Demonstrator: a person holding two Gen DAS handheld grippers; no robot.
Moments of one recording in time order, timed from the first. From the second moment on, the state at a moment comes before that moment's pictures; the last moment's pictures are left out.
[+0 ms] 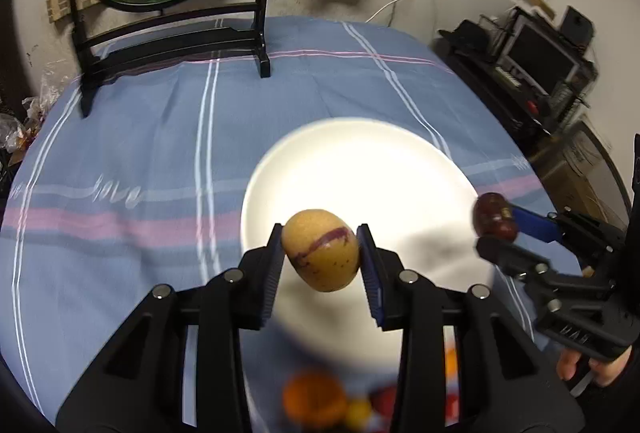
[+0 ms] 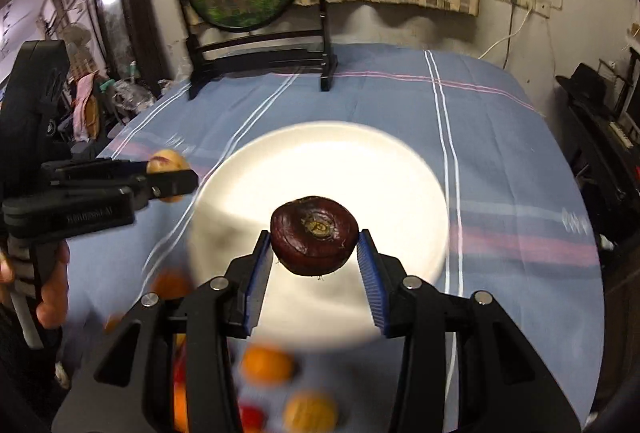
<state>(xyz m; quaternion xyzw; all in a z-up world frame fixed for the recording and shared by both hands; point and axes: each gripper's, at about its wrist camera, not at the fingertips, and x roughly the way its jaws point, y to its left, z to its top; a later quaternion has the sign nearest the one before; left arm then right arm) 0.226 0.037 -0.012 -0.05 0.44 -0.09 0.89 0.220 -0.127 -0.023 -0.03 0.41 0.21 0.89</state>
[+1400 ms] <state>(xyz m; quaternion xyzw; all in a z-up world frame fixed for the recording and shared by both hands) 0.016 0.059 -0.041 -0.06 0.42 -0.06 0.91 0.043 -0.151 -0.034 -0.01 0.42 0.15 0.90</state>
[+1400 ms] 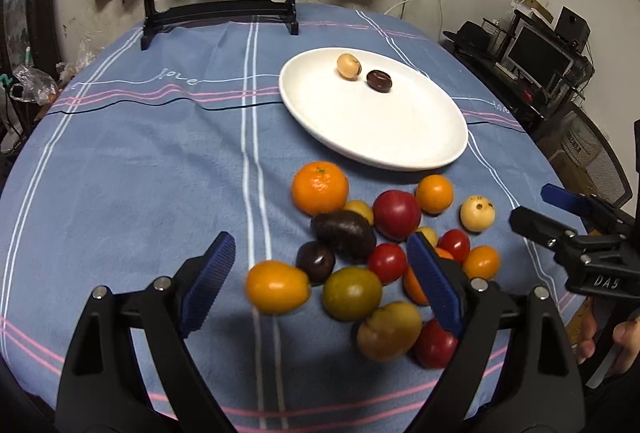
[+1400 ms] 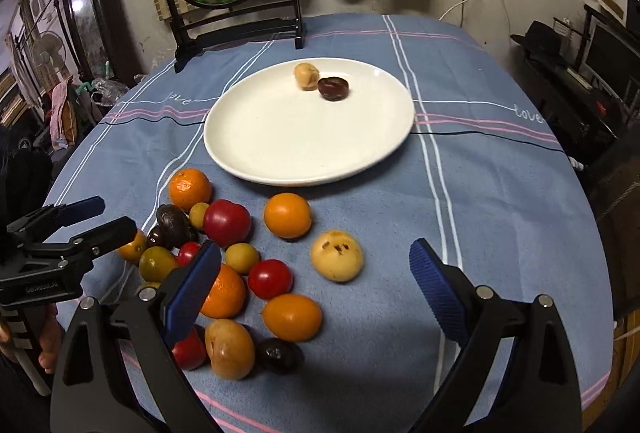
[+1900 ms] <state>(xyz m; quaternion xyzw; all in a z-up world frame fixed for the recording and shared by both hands) -0.006 0.093 -0.059 -0.06 0.43 -0.03 0.90 0.035 -0.154 -0.087 0.02 0.48 0.19 0.86</state>
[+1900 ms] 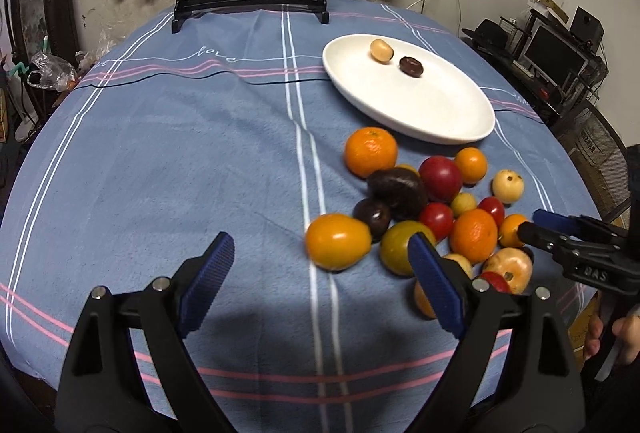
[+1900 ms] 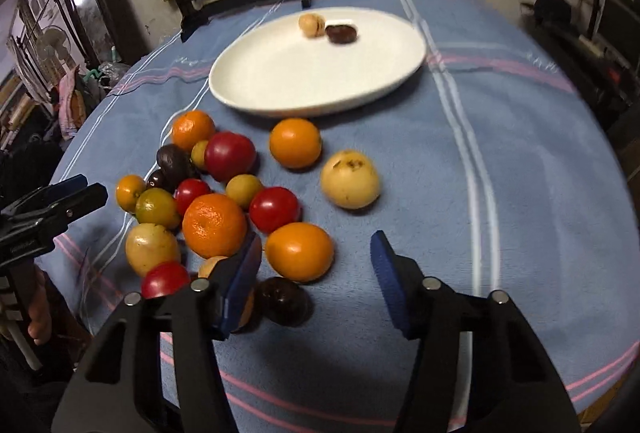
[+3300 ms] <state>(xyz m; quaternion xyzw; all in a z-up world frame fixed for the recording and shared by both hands) 0.010 0.084 -0.071 -0.05 0.42 -0.09 0.90 0.020 -0.165 -0.068 0.04 0.45 0.18 0.87</state>
